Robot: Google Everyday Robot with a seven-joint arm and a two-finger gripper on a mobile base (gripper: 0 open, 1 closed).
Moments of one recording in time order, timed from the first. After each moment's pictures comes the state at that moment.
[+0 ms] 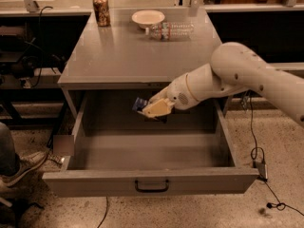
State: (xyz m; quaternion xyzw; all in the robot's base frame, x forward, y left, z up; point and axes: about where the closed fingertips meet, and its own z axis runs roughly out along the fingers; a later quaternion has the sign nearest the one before) arm 0.572 -0.010 0.793 -0.49 0.76 0.29 0.31
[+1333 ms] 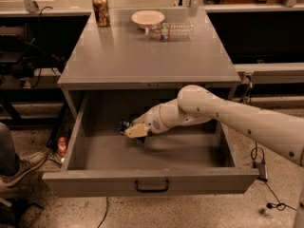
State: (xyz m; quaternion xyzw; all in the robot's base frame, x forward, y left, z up) arm 0.595 0.059 0.657 -0.46 0.77 0.33 0.31
